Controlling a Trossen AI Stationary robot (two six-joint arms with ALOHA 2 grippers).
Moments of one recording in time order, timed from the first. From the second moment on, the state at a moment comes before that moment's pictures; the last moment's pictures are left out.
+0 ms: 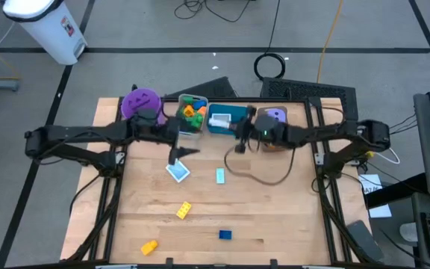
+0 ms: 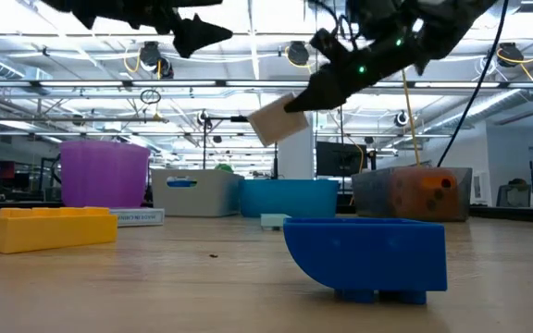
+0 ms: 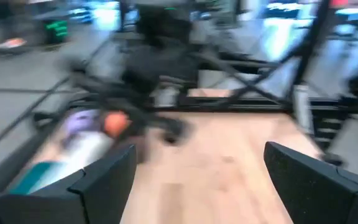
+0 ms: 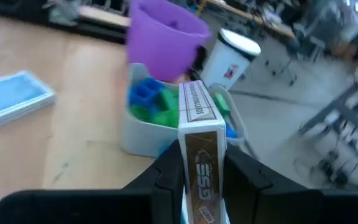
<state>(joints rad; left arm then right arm) 0.20 1.10 0.78 0.14 0.28 0.02 -0.21 1.46 0.80 0.38 0.23 -0.38</state>
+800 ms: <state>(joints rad) -0.01 1.34 0.64 0.85 0.37 0.00 -0.49 1.72 0.80 0.57 -0.01 0.05</state>
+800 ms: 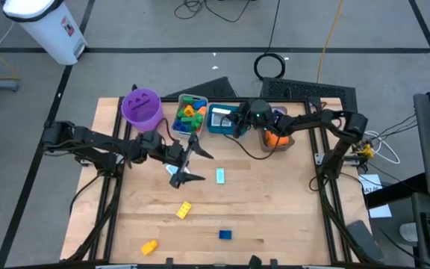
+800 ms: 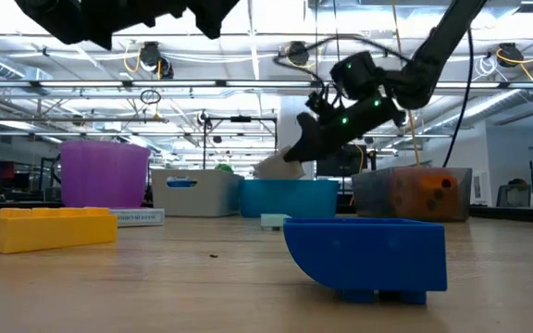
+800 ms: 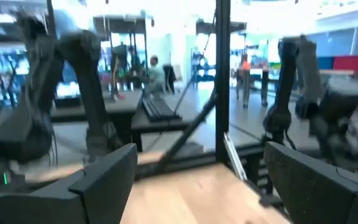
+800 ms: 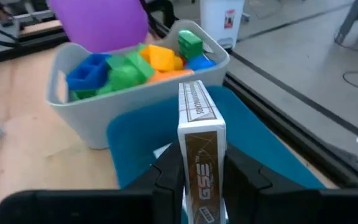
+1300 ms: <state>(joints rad) -0.09 1.19 0.64 0.80 0.44 0.00 -0.51 1.80 0.80 0.62 -0.06 0.11</state>
